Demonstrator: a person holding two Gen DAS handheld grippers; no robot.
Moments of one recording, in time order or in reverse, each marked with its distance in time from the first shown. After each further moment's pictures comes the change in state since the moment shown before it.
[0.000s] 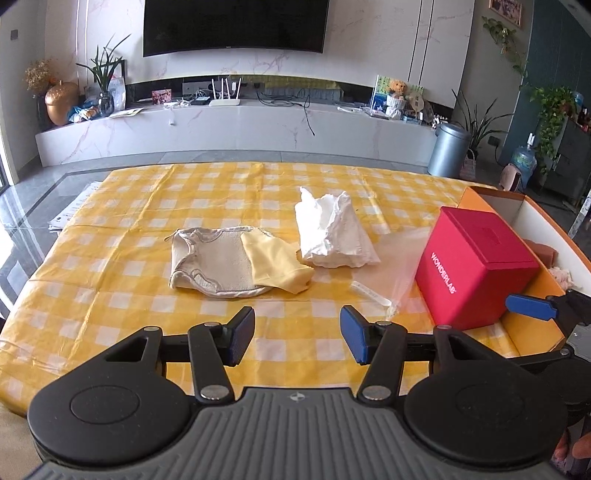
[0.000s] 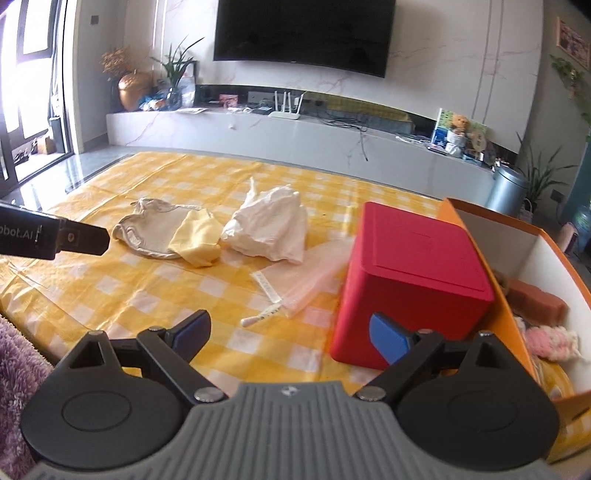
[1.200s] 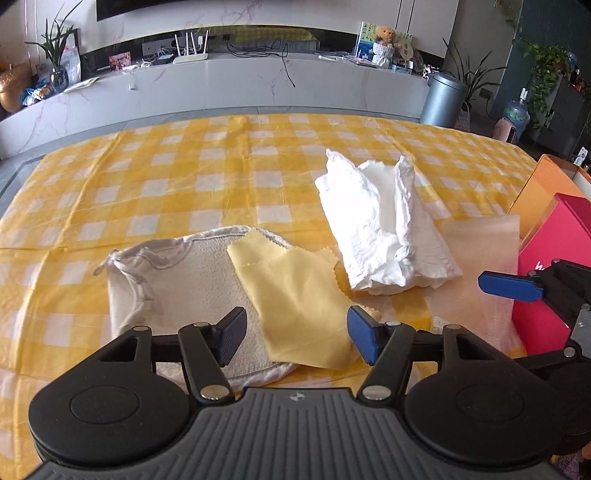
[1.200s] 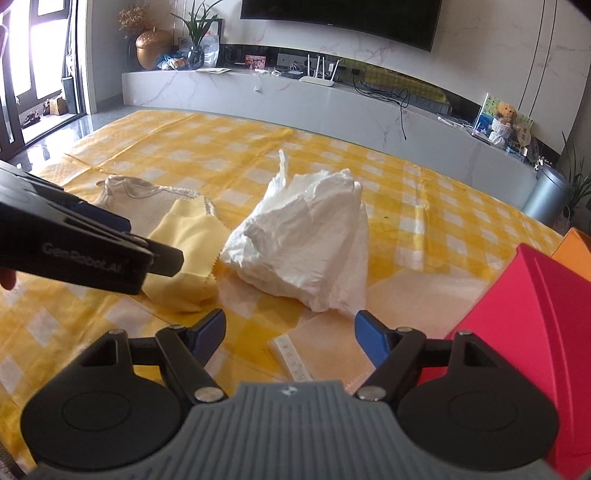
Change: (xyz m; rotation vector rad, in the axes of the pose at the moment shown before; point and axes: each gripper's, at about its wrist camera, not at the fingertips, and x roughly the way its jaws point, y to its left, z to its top) left arm 0.167 0.040 0.044 0.074 0.153 -0.081; right arm 0.162 0.030 0.049 -0.071 0.109 0.050
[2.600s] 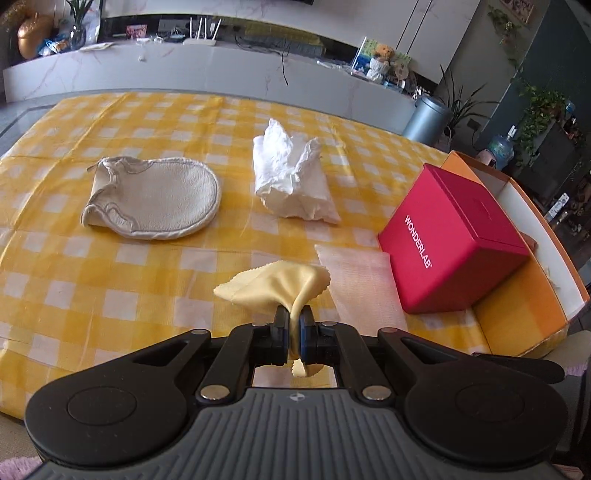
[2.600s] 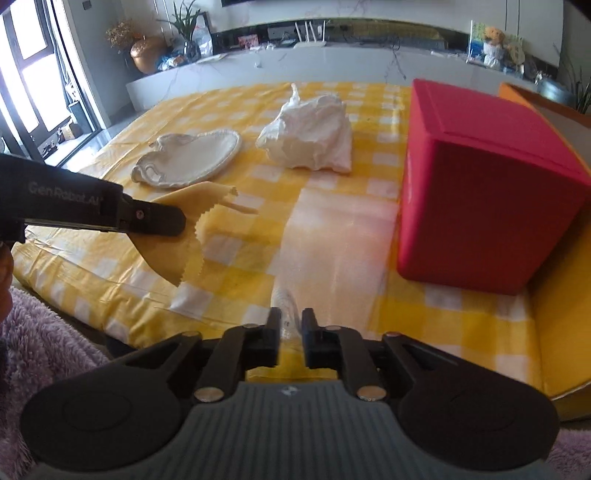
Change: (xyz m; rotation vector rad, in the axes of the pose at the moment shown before) left arm -0.100 -0.069 -0.066 -0.179 -0.015 -0.089; right arm -0.110 -0.017 -0.092 0.200 0.089 0.152
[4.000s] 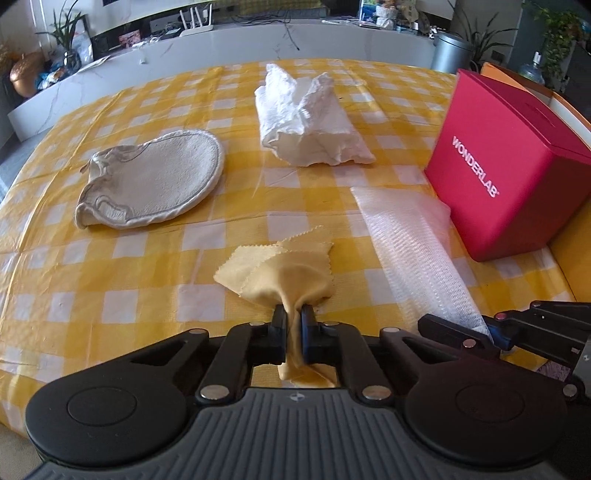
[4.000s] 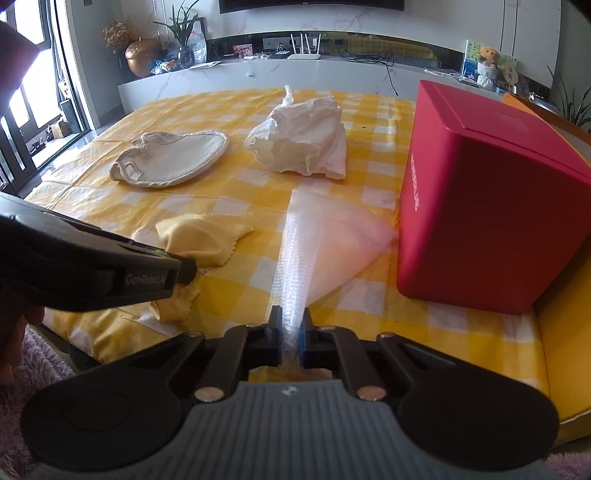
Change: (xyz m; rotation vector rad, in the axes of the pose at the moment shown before) left arm 0.057 -0.020 -0.017 0.187 0.114 0.202; right arm 0.028 0.004 0.000 -0.035 -0.036 -0.061
